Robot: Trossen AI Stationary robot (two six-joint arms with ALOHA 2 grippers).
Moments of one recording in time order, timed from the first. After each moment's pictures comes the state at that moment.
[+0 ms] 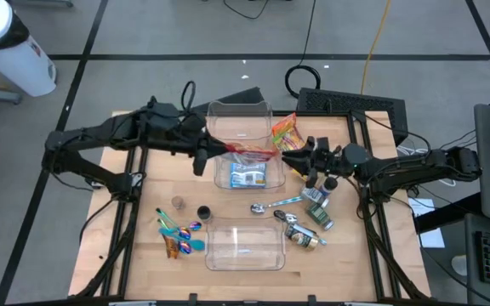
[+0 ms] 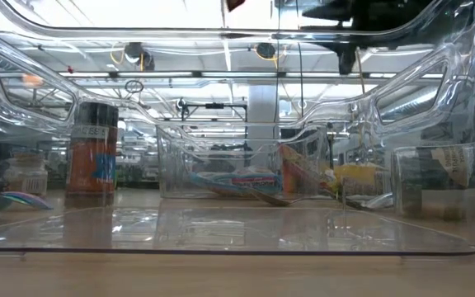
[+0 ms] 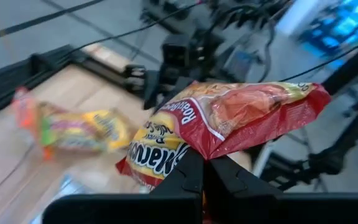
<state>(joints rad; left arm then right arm) 0.05 1.30 1.54 -0.53 0.05 -0.47 -0.09 1.01 0.43 0.79 0.05 0.43</state>
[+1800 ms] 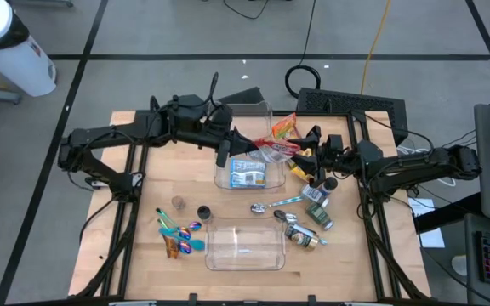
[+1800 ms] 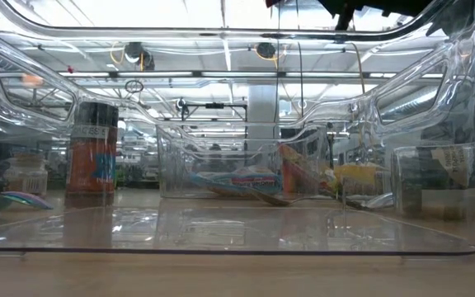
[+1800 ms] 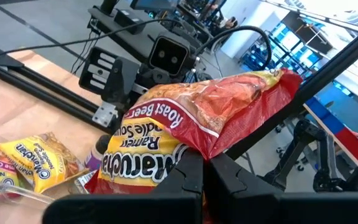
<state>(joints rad) 0.14 1.46 1.54 -0.24 0.29 -0.58 -0.05 1.01 0.52 0.92 0.05 0.20</state>
